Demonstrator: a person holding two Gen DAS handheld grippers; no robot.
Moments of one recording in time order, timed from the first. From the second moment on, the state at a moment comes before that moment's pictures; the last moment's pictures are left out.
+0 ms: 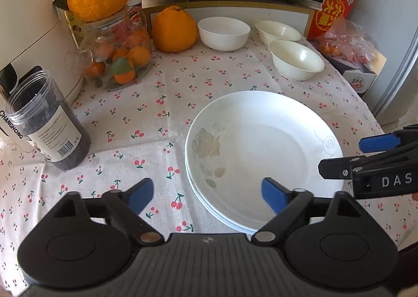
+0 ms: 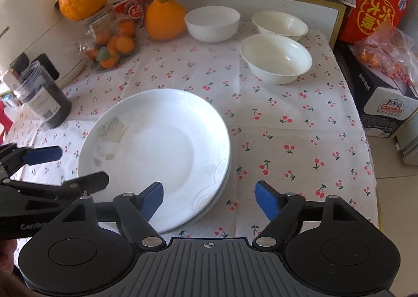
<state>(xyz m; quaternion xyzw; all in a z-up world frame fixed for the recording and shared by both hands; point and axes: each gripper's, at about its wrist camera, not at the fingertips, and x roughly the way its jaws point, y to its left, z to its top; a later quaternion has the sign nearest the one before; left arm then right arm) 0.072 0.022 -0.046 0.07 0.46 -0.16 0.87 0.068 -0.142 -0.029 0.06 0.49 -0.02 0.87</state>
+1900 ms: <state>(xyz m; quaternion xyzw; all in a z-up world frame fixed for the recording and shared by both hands) 0.299 -0.037 -0.074 -0.18 0.38 -0.12 0.90 0.297 -0.274 -0.068 0.39 0.34 0.01 0.85</state>
